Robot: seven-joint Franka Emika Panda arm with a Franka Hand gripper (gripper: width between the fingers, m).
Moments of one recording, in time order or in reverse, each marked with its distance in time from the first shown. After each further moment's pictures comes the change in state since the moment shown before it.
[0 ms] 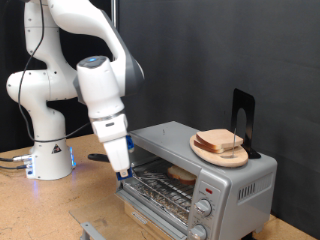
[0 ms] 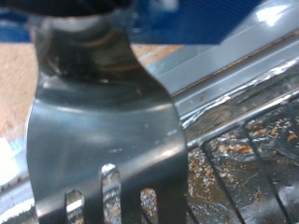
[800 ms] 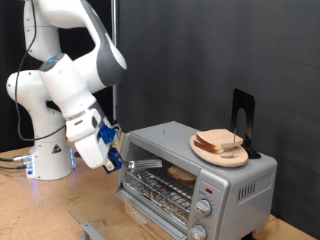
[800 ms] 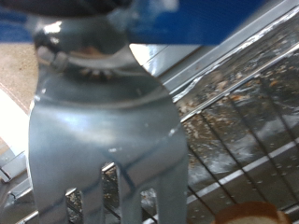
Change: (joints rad) arm -0.021 -0.113 -0.102 -0.052 0.338 -0.103 -0.239
